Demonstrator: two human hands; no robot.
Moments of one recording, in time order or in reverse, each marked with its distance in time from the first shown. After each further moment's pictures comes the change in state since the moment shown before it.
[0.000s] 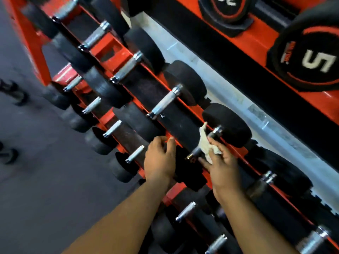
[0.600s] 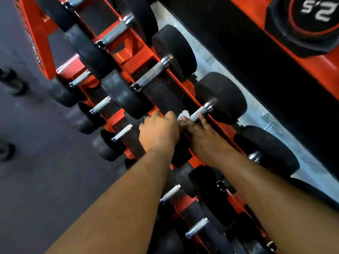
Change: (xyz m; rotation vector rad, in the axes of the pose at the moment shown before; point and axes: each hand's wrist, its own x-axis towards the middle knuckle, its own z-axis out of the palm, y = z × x) left_hand 0.152 0.039 -0.049 0.197 0.103 -0.152; right_hand 0.130 -0.013 0.121 -1.748 -0.700 -1.112
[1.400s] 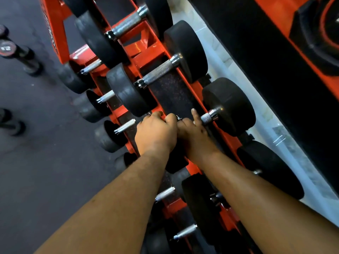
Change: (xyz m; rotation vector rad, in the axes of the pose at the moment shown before) left_hand -0.004 0.002 0.002 -0.044 0.079 -0.017; right_hand 0.049 -0.004 0.006 -0.062 0.021 0.028
